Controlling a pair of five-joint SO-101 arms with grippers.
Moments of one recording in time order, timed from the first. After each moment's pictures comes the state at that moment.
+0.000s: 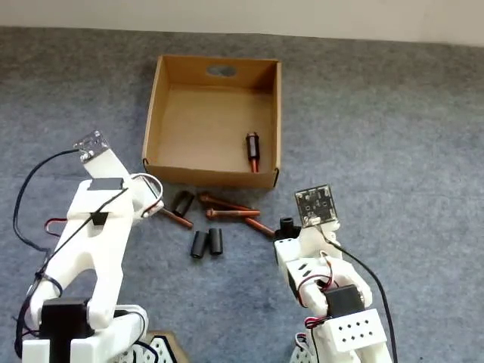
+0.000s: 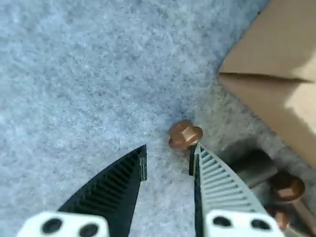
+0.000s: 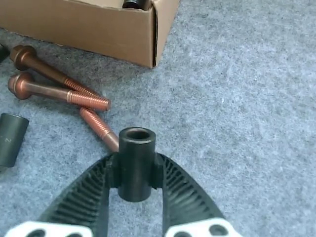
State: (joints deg) left arm -8.8 -15.8 49.8 48.7 35.8; right arm -18.9 -83.5 90.6 44.9 2.6
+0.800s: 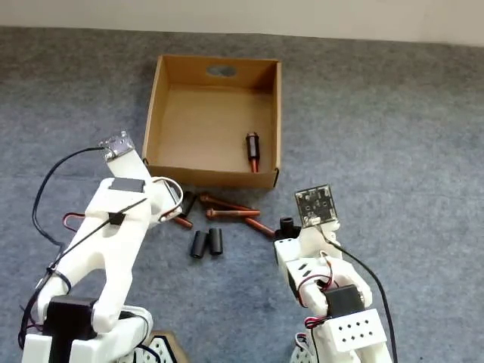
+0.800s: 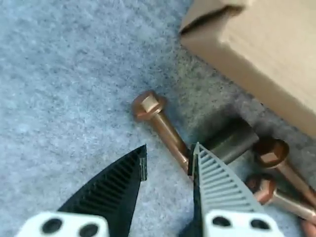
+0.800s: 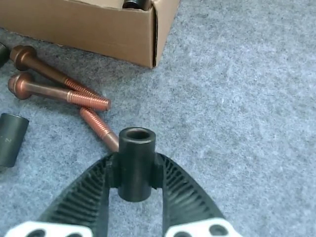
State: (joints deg) left arm -1.0 -15.3 49.8 49.9 36.7; right arm -18.9 -83.5 90.6 44.9 2.6
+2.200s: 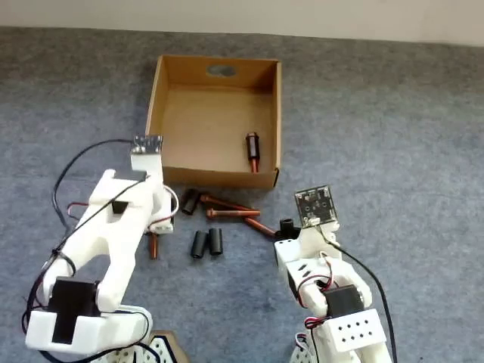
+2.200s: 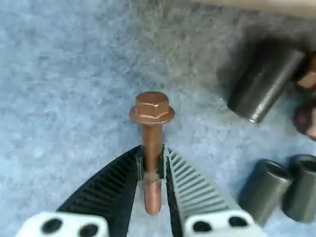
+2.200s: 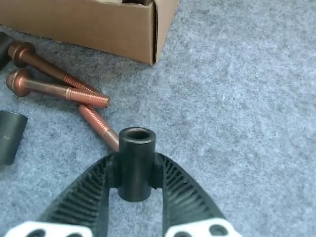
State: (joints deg) left arm -1.6 -8.5 47.4 55.9 9.8; right arm -18.9 -83.5 91.0 44.9 2.6
